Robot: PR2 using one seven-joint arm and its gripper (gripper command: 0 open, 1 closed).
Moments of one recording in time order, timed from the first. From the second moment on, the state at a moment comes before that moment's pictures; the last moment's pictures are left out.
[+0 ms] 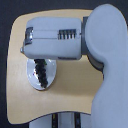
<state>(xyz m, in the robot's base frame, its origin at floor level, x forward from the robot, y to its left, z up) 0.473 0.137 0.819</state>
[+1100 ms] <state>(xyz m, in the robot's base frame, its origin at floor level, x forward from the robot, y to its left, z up) 0.484 0.051 0.941</state>
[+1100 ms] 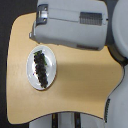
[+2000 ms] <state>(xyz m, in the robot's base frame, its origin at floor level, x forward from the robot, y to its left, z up) 0.530 -0.183 0.970</state>
